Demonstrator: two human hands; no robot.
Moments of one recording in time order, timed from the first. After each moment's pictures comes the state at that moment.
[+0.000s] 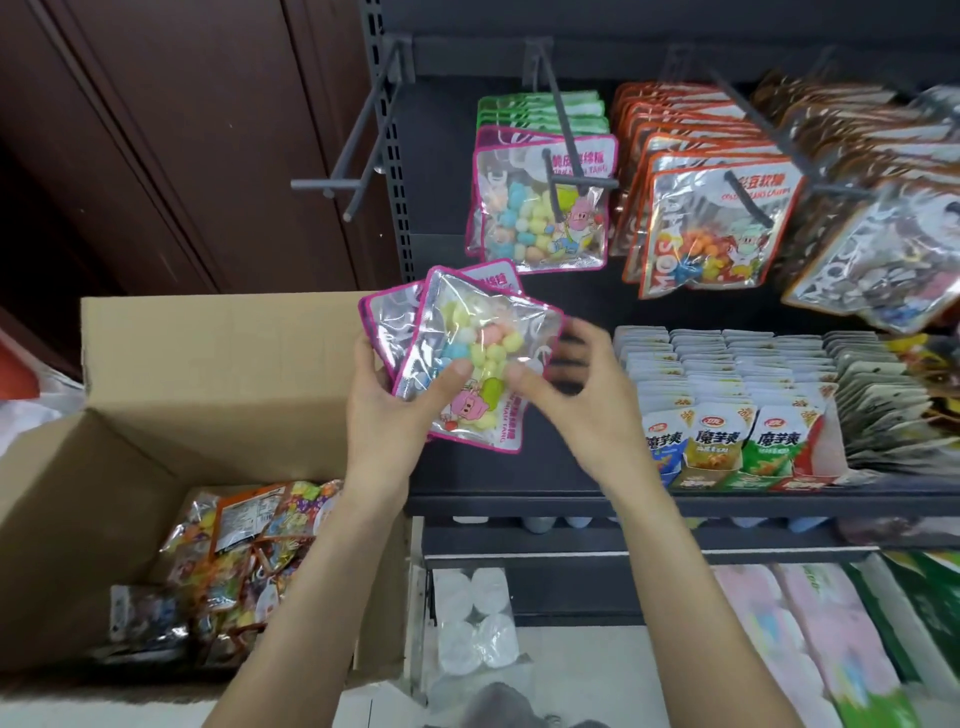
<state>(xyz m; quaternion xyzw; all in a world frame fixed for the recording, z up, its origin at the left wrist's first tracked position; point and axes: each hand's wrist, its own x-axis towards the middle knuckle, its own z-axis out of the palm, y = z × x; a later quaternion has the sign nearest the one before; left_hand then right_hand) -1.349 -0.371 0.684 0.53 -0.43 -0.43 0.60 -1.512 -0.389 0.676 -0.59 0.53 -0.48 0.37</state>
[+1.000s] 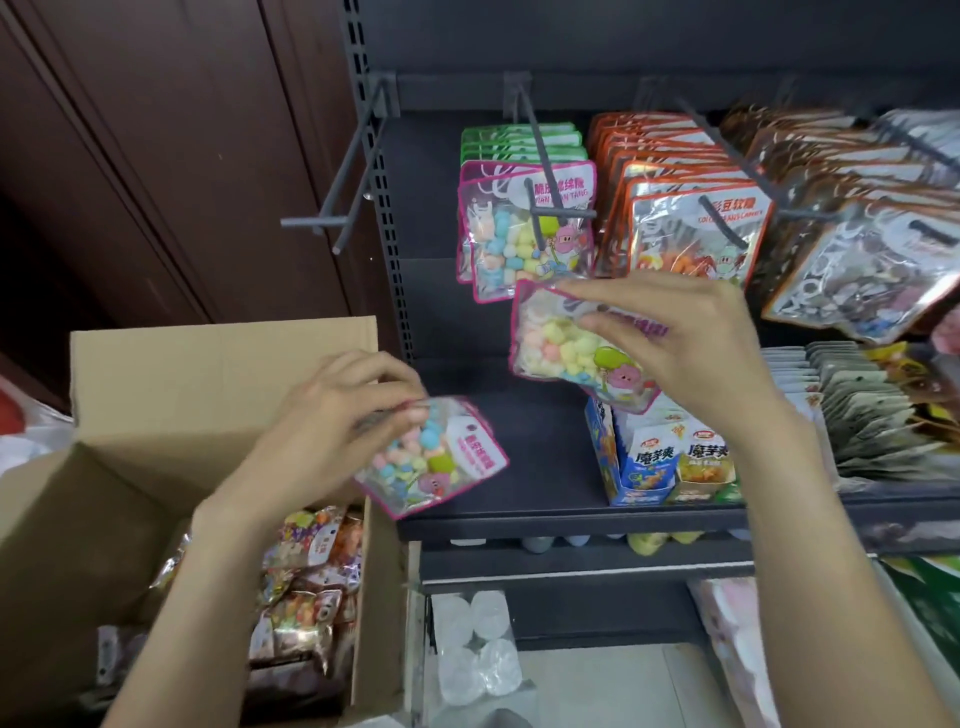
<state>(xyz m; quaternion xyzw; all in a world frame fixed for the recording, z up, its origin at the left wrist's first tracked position) -1.277 -0.395 0.696 0.42 -0.86 -0.05 0.28 -1.578 -0.416 0.743 -0.82 0.37 -0.43 -0.03</state>
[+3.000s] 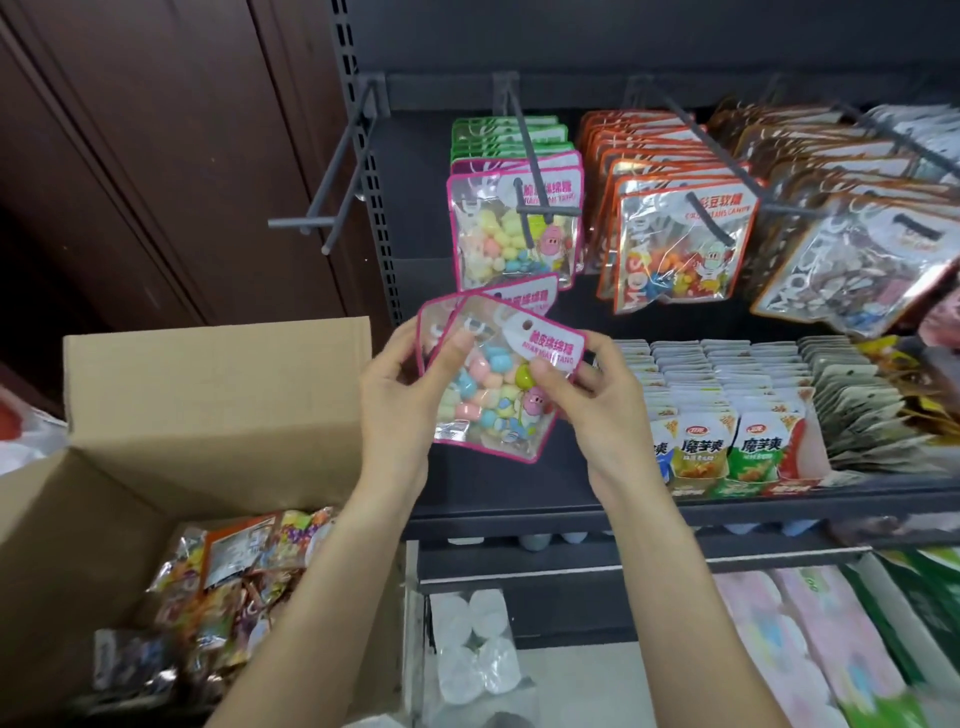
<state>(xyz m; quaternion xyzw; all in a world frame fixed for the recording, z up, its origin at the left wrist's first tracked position) -1.371 -0.389 0.700 0.45 -0.42 -0.46 0.64 -1.522 -0.391 0.683 -0.43 0.47 -0.59 0.50</state>
